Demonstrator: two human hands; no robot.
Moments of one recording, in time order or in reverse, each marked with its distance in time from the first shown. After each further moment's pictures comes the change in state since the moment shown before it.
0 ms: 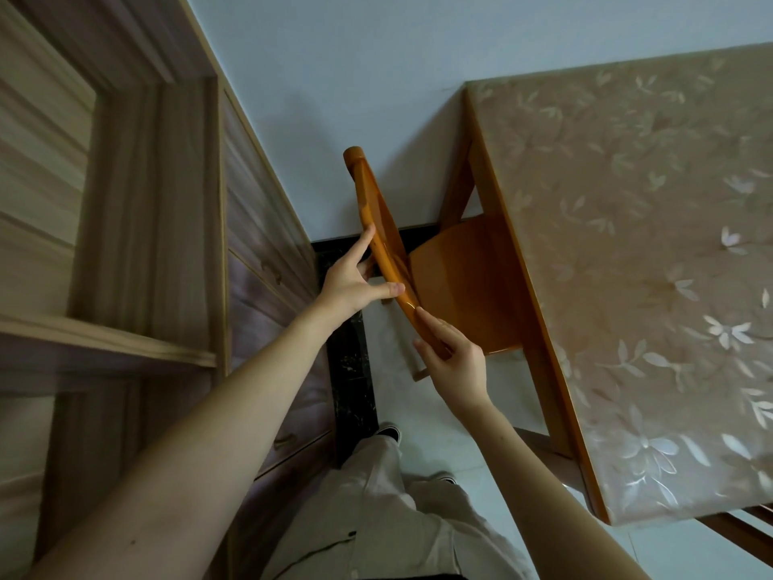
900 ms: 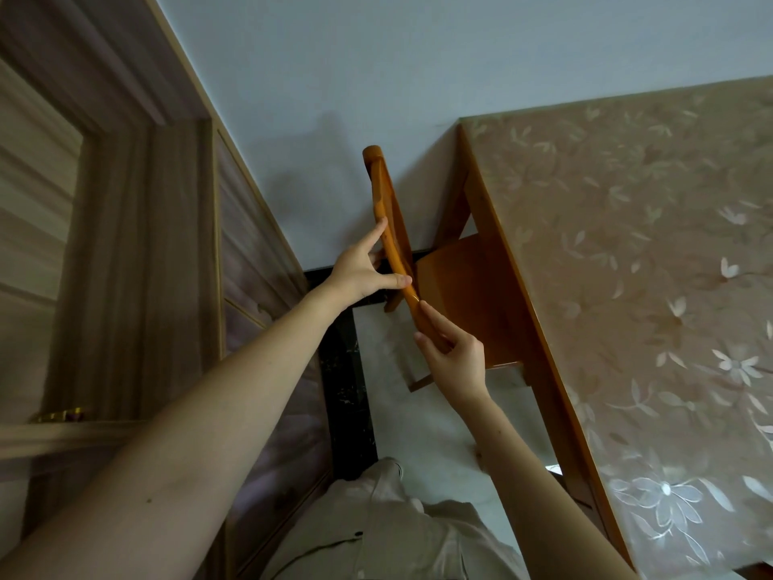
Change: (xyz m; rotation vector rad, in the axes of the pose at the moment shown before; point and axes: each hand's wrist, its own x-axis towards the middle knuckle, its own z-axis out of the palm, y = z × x) left_hand 0.084 0.037 -0.029 0.125 -0.101 0.016; right_hand 0.076 -0.016 0.017 0.018 0.060 0.055
